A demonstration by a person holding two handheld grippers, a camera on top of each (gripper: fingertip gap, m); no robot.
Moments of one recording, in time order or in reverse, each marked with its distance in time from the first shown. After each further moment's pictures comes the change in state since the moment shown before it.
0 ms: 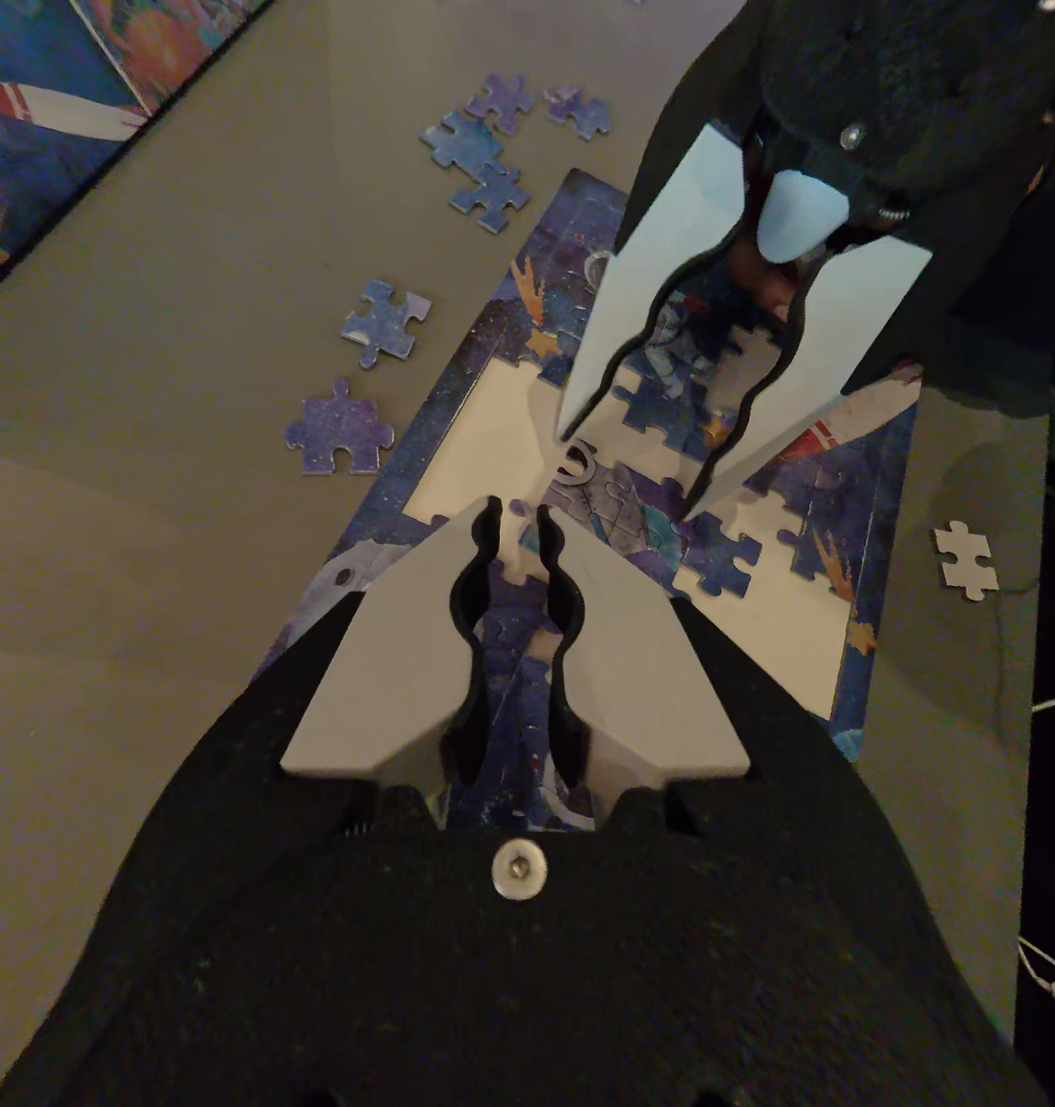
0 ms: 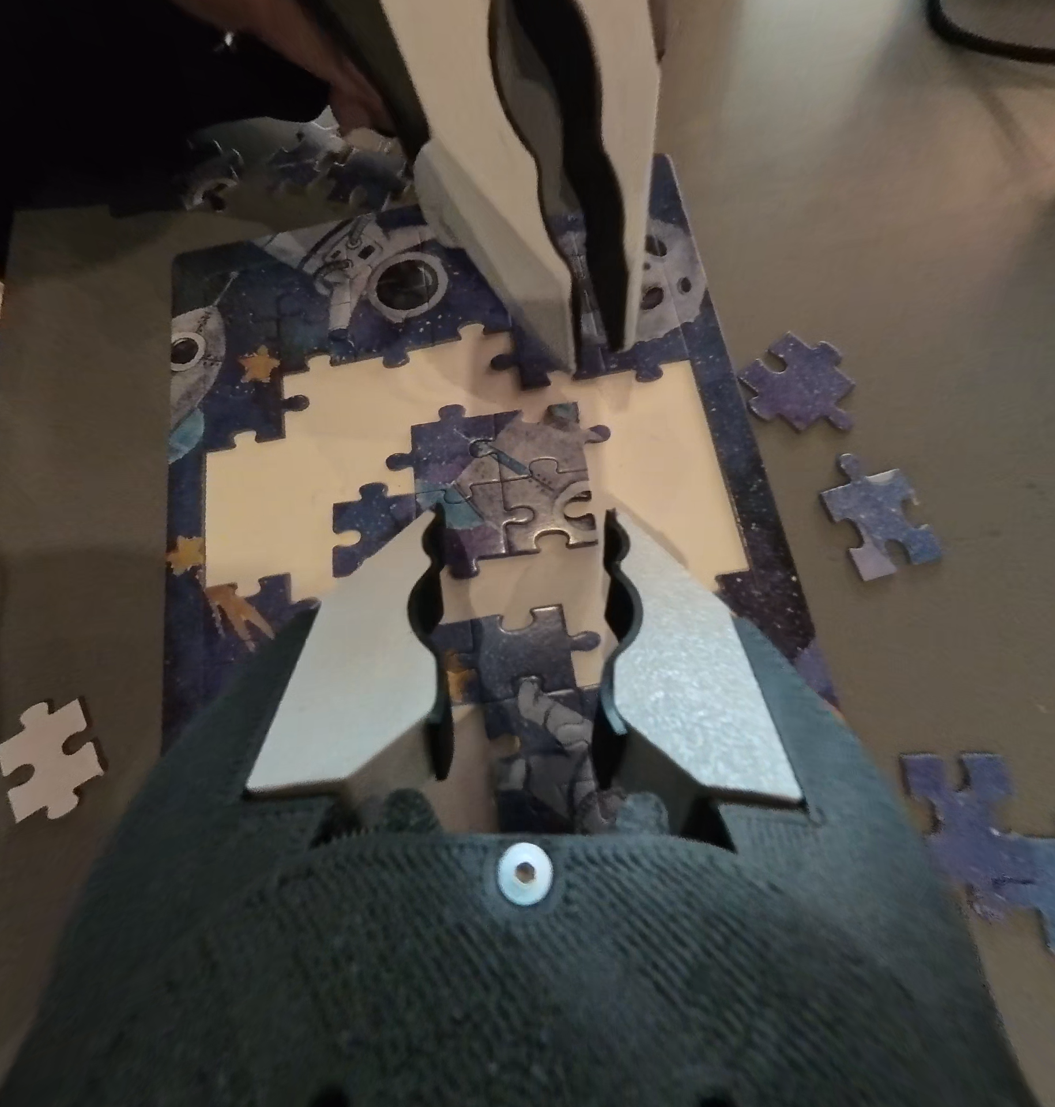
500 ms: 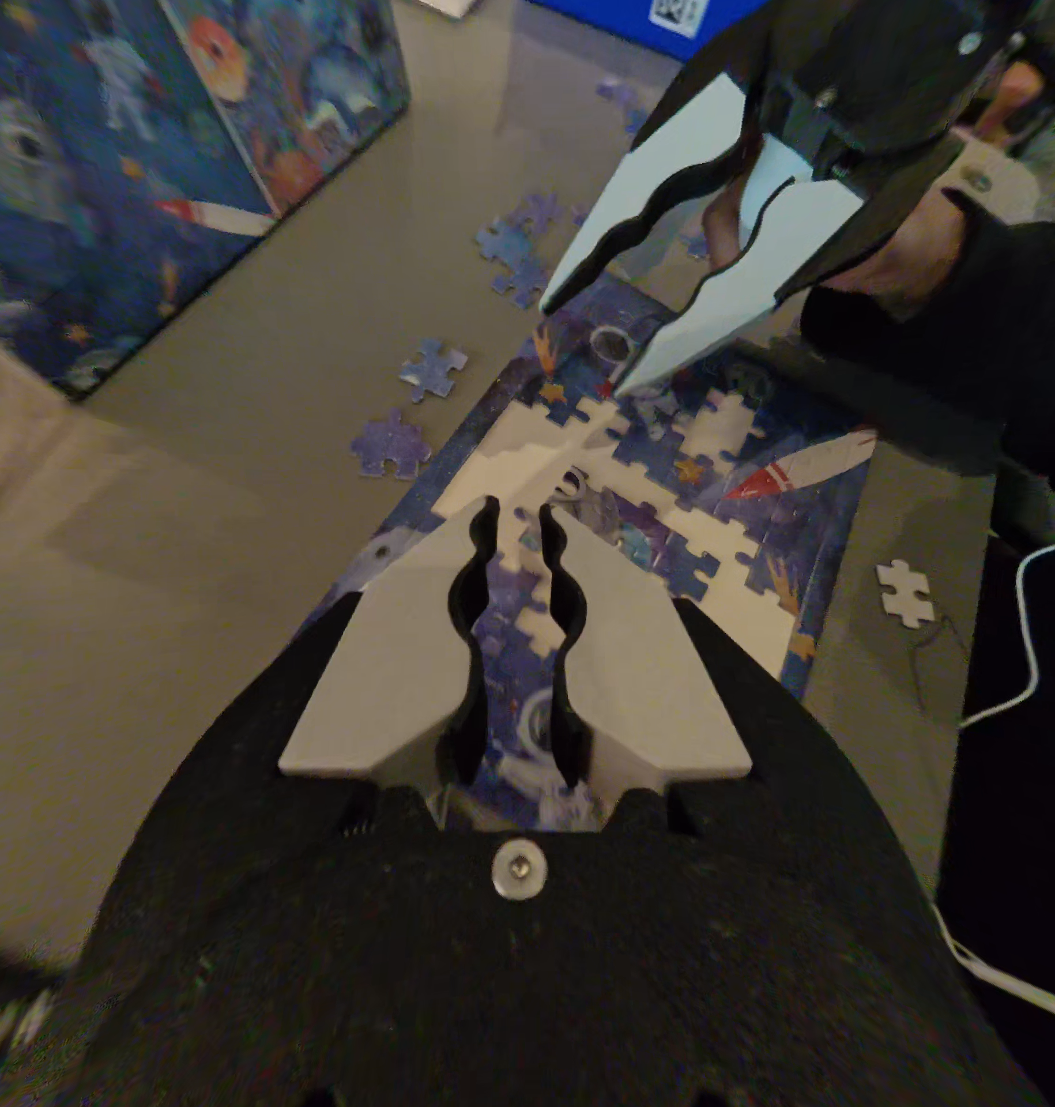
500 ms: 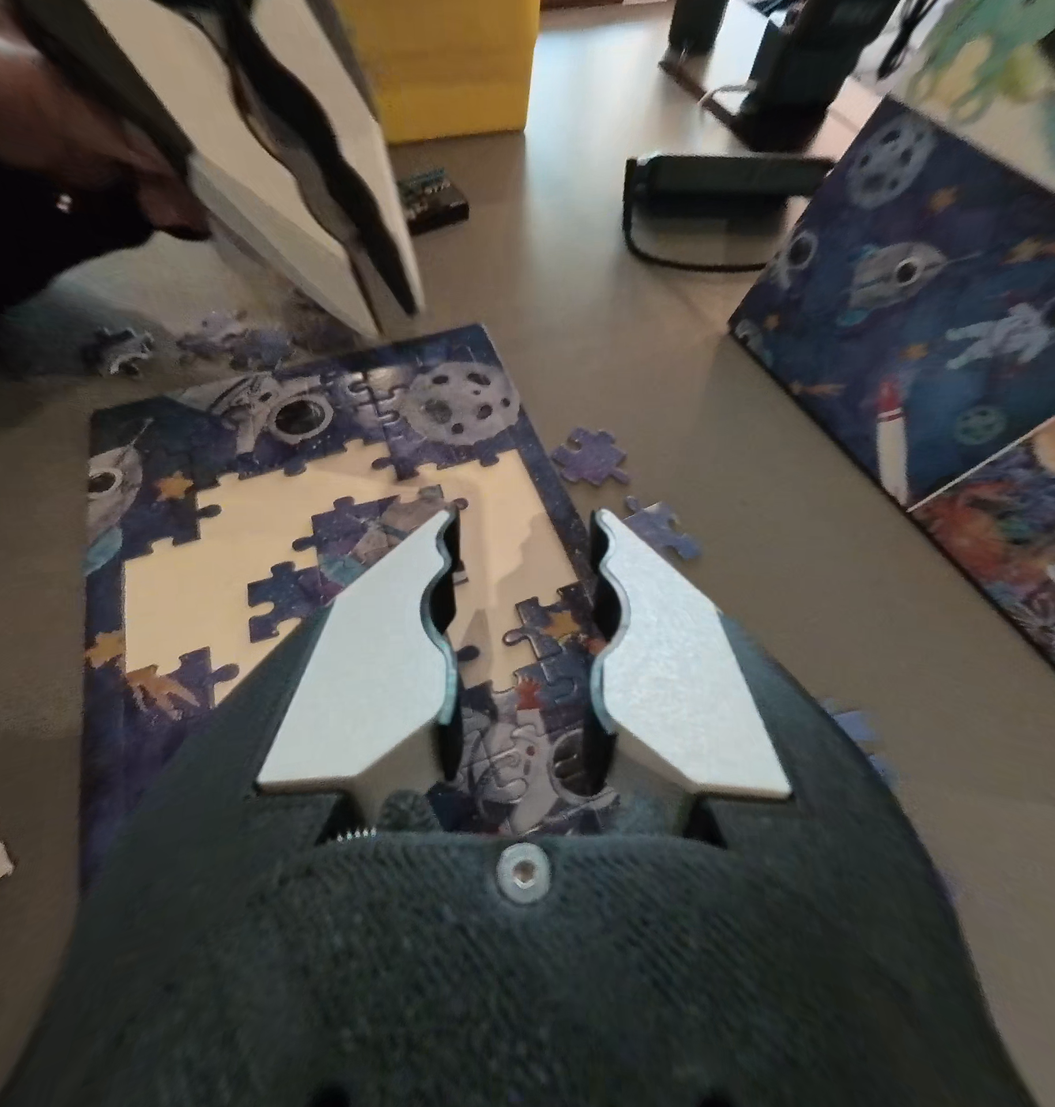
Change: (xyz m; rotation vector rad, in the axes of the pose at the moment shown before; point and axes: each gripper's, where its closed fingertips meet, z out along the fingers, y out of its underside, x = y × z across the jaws) left arm 0.004 -0.020 -0.046 0.104 -0.088 -0.039; right arm 0.044 -0.031 -0.050 0.233 0.235 0.032
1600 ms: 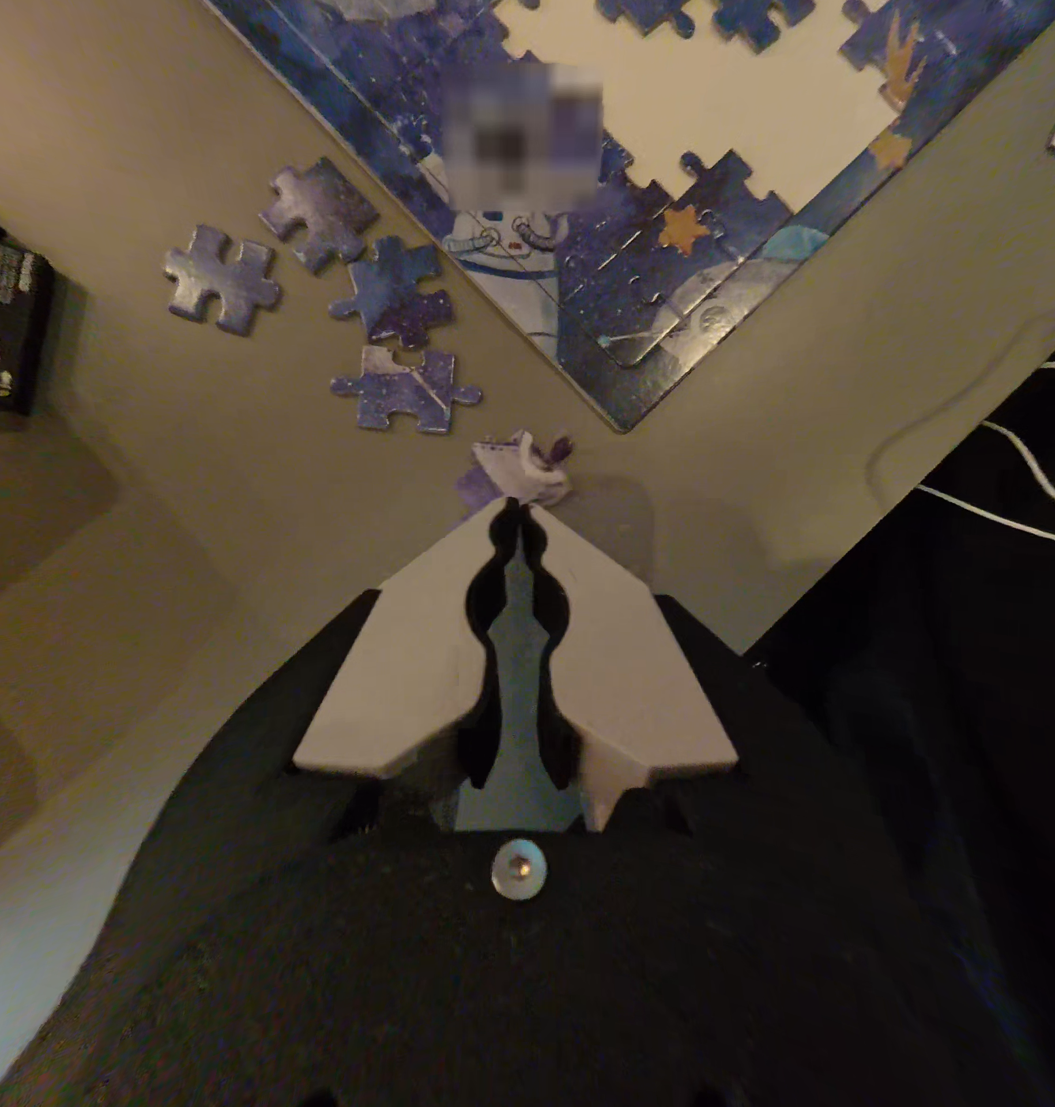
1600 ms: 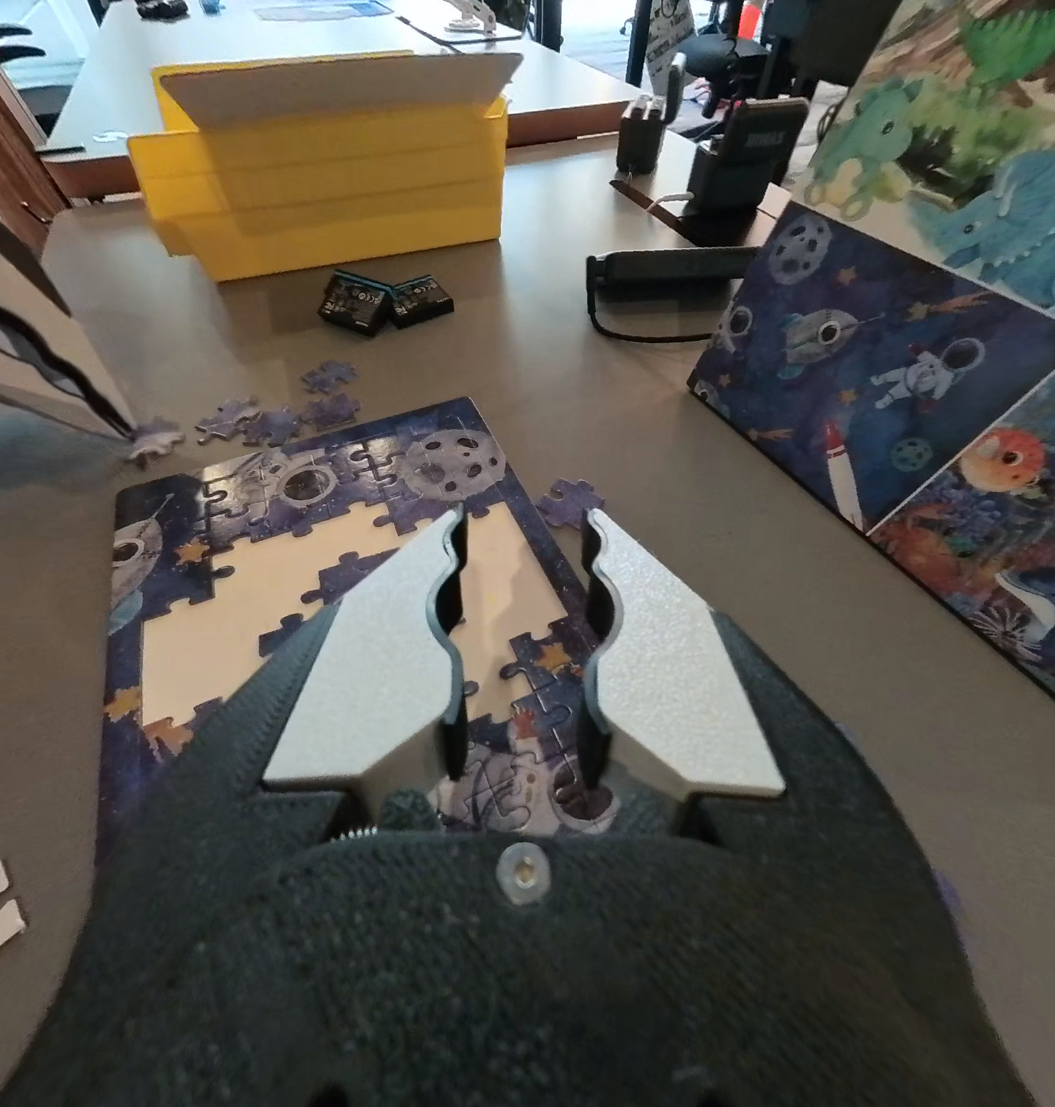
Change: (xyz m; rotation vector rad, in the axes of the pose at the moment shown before) left arm 0.054 0.174 -0.103 -0.294 -0.315 -0.090; right arm 0.006 -0.020 -0.014 0.142 0.036 0.049
